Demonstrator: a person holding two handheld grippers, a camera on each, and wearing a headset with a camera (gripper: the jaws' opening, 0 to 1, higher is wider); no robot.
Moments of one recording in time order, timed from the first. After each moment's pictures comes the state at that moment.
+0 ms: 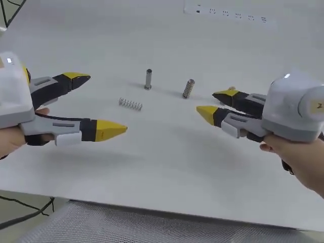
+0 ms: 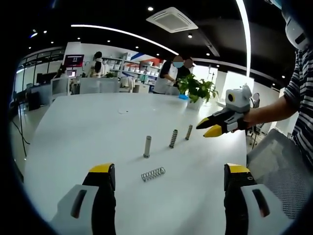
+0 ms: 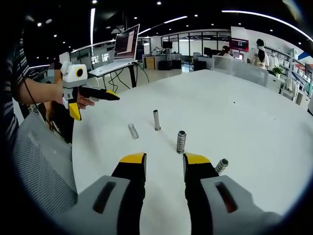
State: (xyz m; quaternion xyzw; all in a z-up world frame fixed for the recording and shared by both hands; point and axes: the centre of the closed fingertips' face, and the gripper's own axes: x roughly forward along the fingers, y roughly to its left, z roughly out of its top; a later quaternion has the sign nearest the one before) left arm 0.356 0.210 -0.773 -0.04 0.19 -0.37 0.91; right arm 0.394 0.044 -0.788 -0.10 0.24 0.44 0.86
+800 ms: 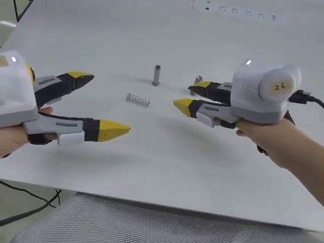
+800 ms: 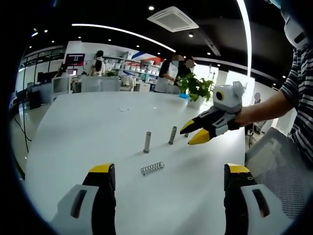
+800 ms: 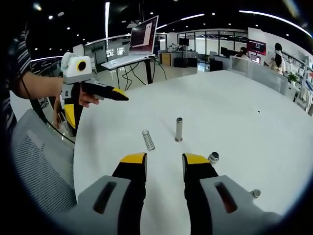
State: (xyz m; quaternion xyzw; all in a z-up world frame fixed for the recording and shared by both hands) left arm 0.346 0.217 -0.776 -0.05 0.19 -0.37 0.91; right arm 0.396 0.119 -0.801 -0.13 0.24 0.51 0.82
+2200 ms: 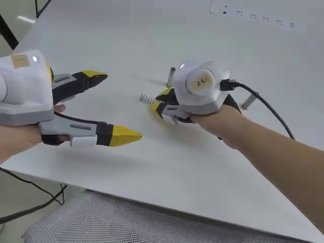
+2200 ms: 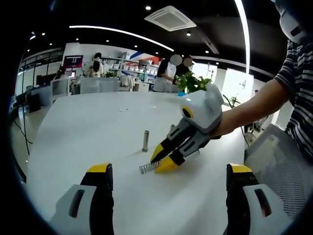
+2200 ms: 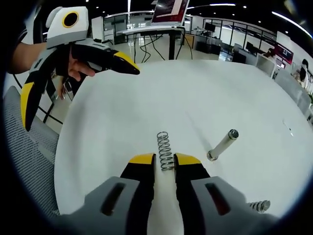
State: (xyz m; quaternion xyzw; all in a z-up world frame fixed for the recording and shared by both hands) left arm 0.334 0.220 -0.779 -0.03 0.19 -0.37 0.91; right arm 0.387 0.194 -0.865 -0.24 0.28 0.56 0.75
